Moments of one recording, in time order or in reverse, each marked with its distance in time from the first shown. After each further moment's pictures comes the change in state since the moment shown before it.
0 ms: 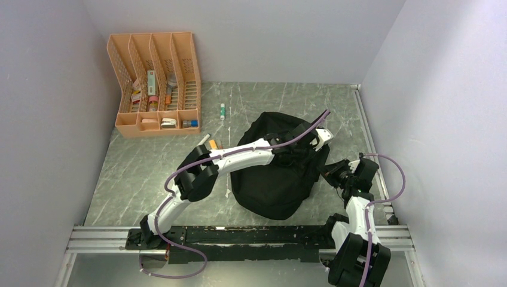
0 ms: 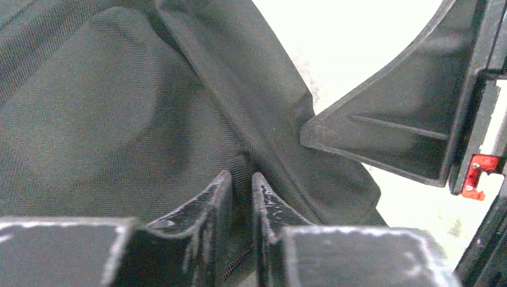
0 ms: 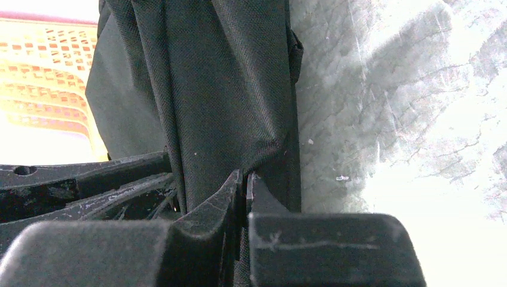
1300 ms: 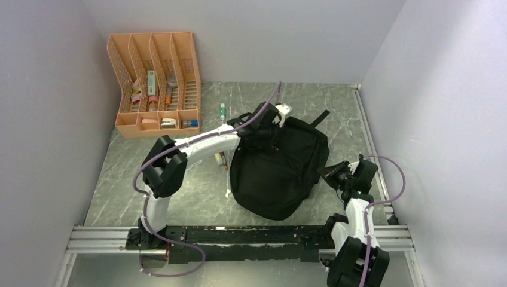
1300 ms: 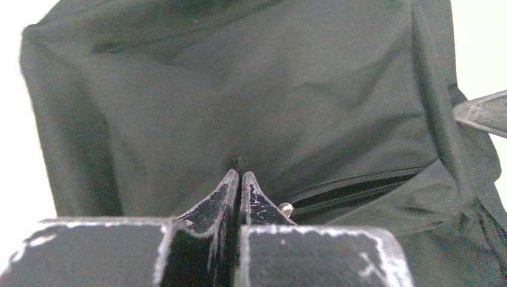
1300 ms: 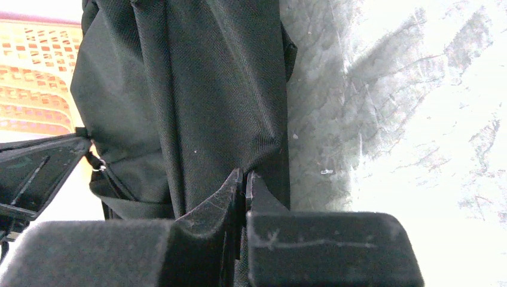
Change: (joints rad) left arm 0.223 -0.268 -0.351 0.090 0.003 -0.112; right arm 0.000 -0.029 -0.010 -0.040 0.035 -0.037
